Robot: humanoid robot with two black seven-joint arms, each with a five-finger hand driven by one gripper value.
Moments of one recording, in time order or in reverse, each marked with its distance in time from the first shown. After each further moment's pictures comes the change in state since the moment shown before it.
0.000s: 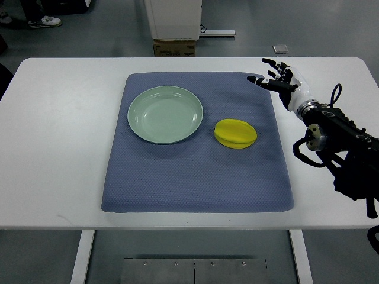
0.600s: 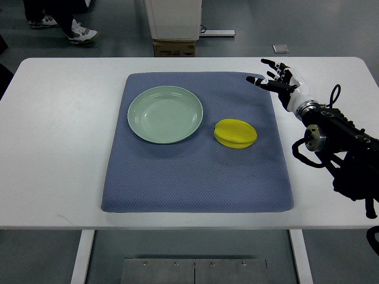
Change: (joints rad) left arm 0.000 0.000 0.000 0.000 0.000 0.000 0.000; right arm 0.000 0.005 -0.001 0.000 0.000 -0.001 -0.001
